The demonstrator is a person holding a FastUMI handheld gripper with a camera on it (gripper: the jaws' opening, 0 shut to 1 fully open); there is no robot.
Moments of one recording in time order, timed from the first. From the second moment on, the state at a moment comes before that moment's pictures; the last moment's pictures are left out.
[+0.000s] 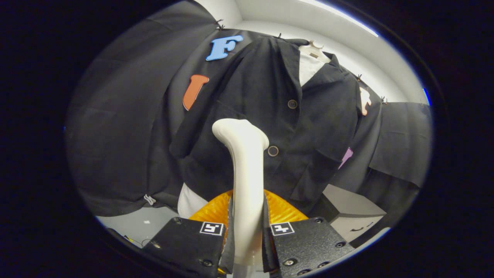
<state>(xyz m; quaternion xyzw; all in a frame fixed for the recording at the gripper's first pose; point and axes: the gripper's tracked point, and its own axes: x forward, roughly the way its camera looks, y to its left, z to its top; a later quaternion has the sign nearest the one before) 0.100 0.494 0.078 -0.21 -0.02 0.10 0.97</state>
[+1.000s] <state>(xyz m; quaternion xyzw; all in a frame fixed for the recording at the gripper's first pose) 0.094 0.454 -0.064 -0.24 0.09 0.17 0.95</state>
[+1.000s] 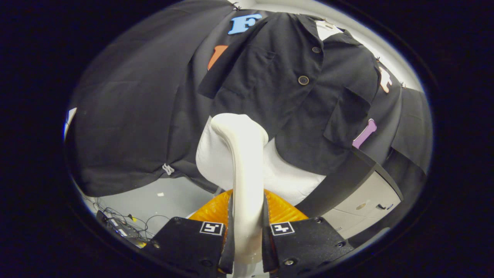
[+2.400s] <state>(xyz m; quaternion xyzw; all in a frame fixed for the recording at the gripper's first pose) -0.036 0.042 -0.055 -0.09 0.19 0.13 0.97</state>
